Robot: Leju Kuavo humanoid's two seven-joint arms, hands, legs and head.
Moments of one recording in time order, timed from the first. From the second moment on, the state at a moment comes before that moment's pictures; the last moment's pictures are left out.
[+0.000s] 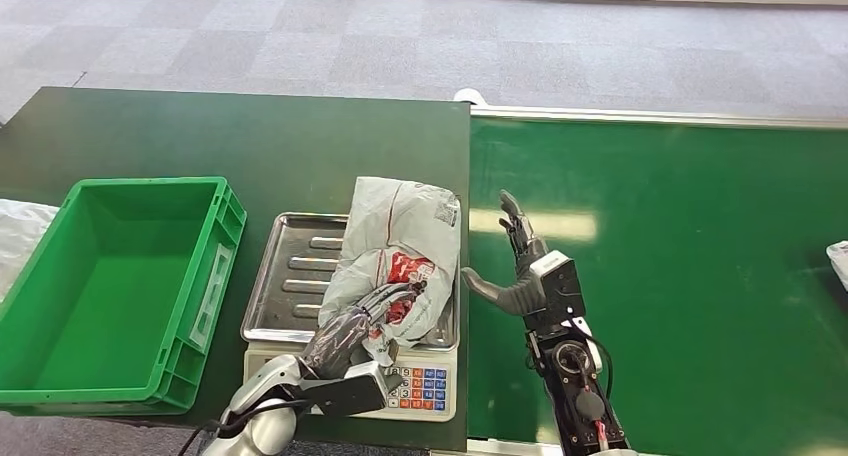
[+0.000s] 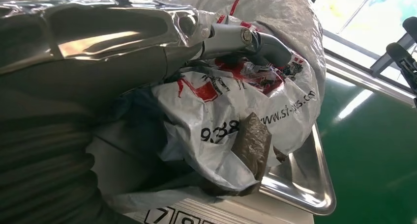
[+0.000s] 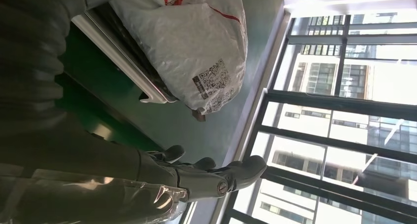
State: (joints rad) left arm -0.14 -0.11 -0.35 -1.27 -0.87 -0.06 -0.44; right arm -0.35 0.16 0.17 -0.99 0.21 0.22 -0.55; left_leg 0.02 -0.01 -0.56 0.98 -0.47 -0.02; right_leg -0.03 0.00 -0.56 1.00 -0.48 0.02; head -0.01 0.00
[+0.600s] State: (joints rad) left arm -0.20 -0.11 -0.36 -1.17 -0.90 -0.02 -0.43; right arm -0.30 0.17 0.13 -0.99 0.21 0.22 -0.53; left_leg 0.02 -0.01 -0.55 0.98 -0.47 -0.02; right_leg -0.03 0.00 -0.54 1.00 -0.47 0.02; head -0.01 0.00
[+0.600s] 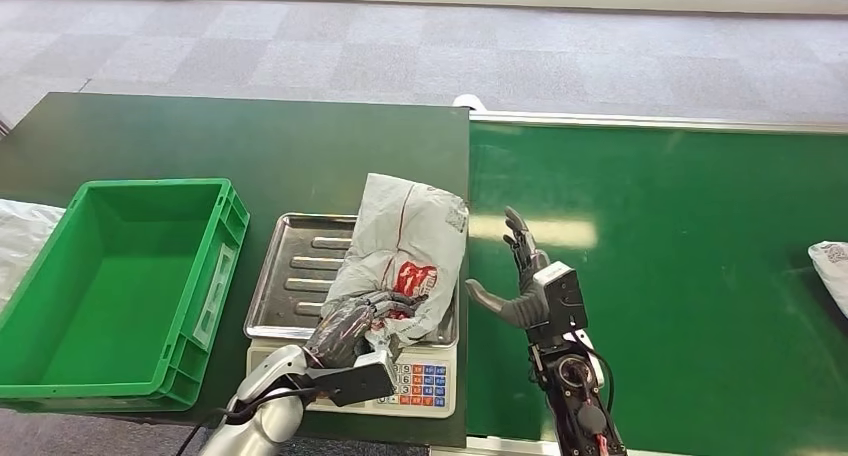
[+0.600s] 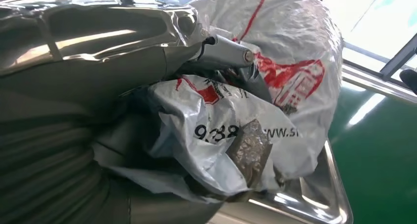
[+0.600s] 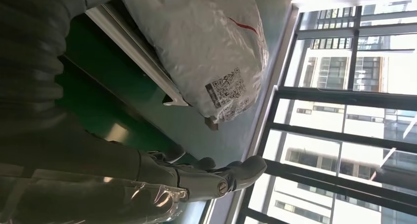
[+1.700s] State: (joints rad) left arm -0.15 -0.15 -0.29 -1.30 -0.53 0.67 -0.69; right arm -0.29 0.19 0.10 -1.02 0.14 0.23 -0.55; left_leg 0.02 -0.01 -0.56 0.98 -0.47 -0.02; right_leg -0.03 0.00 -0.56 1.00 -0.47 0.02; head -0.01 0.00
